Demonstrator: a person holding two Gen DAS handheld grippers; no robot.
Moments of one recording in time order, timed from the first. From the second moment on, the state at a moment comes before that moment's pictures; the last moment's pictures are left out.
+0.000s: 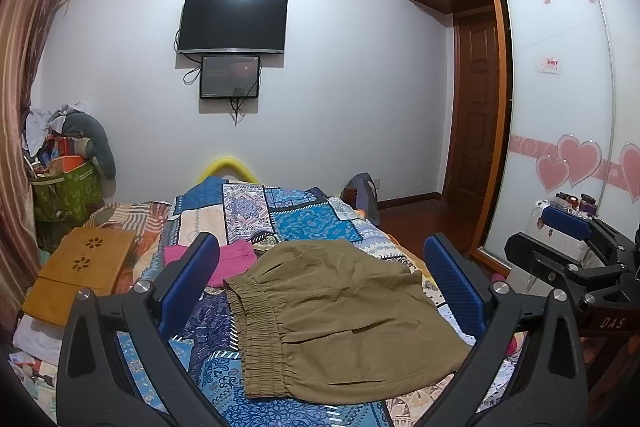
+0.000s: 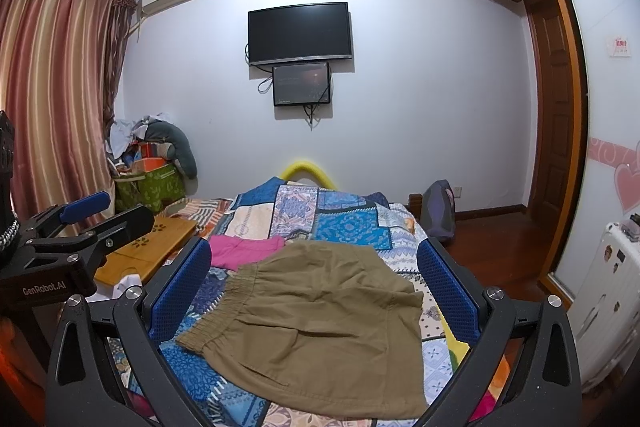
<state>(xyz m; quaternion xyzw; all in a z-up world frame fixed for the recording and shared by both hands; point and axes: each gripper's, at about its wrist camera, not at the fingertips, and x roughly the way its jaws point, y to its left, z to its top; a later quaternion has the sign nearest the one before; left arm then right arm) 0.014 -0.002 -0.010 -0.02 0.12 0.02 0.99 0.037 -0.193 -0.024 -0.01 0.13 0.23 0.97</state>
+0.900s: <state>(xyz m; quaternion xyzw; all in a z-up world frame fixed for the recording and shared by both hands) 0.219 0.094 -0.164 -0.06 0.42 0.03 0.90 0.202 -0.247 -0.156 0.01 0.35 0.14 0.93</state>
